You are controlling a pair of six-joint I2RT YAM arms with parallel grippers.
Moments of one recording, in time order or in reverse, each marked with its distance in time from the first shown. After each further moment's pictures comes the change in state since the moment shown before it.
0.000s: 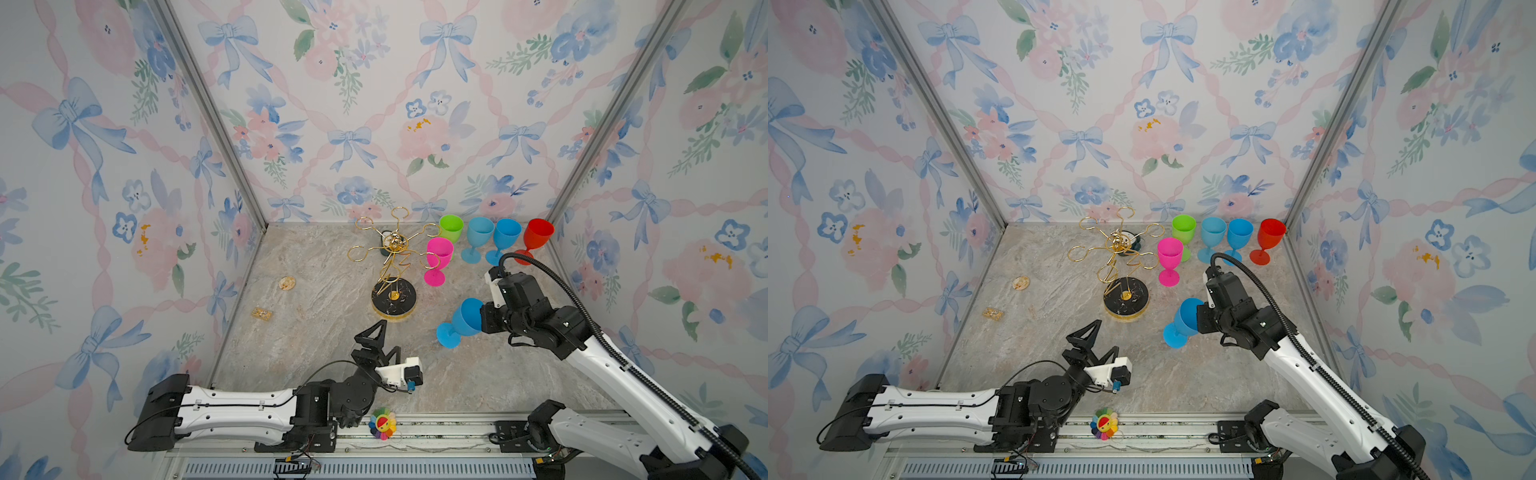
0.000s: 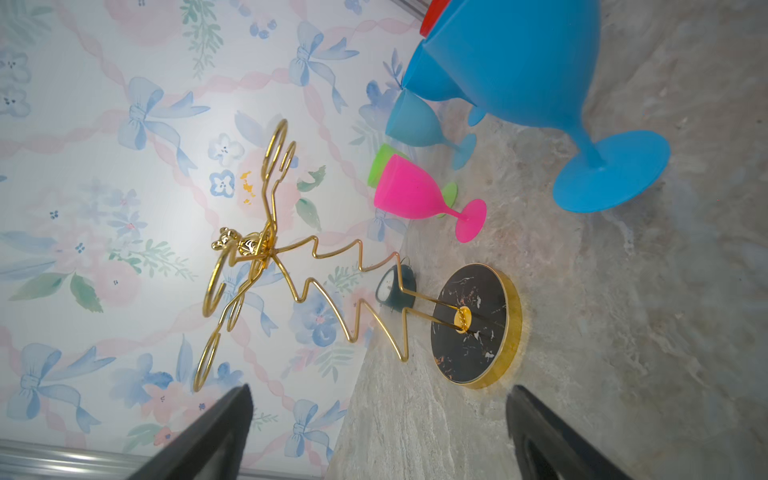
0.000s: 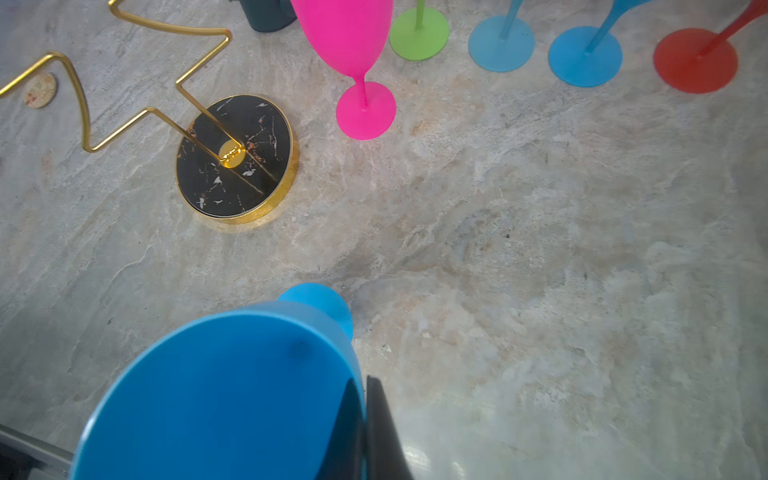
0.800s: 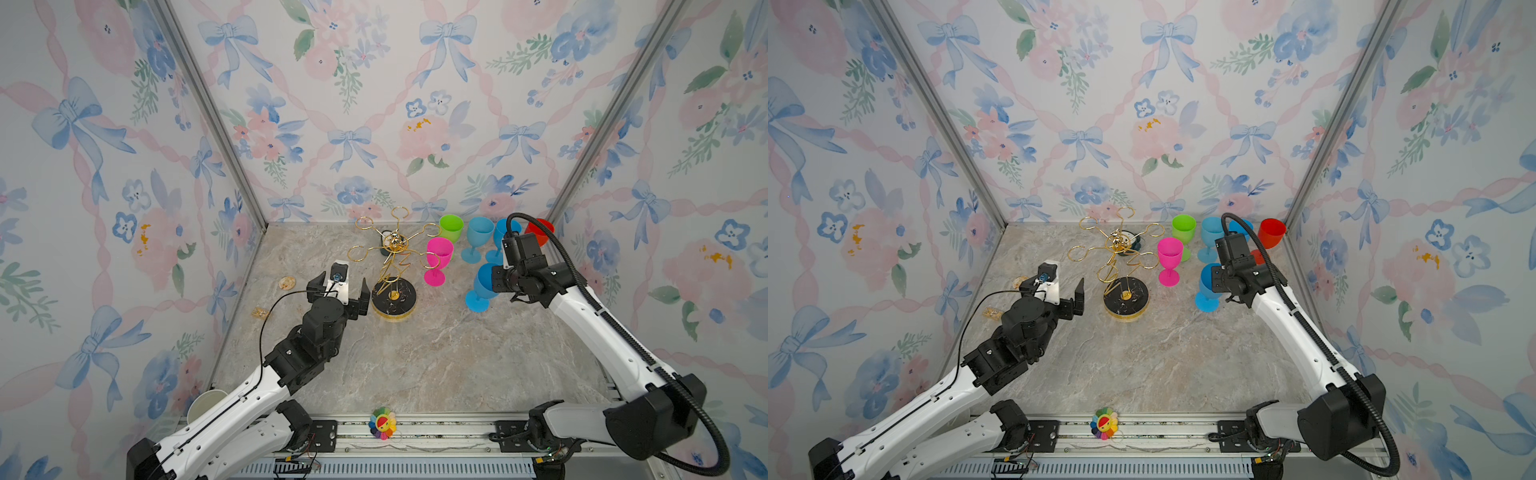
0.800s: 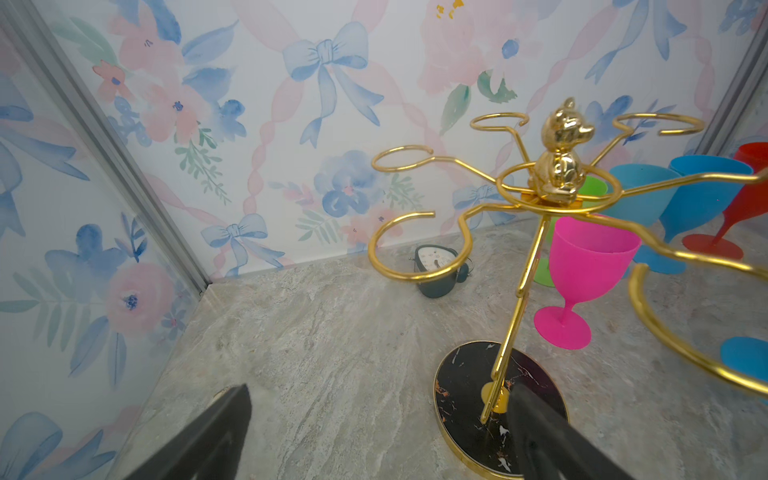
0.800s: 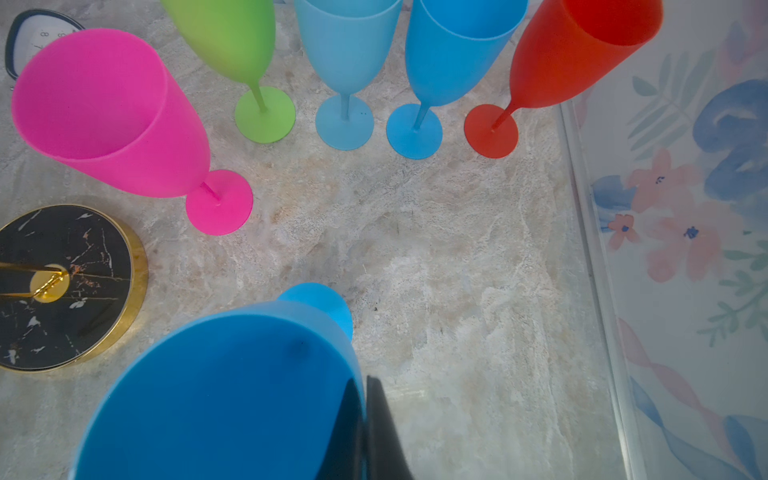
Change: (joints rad) left arm 0.755 0.000 0.268 -0.305 0.393 -0.896; right arm -0.248 0.331 0.286 0.008 0.138 -0.128
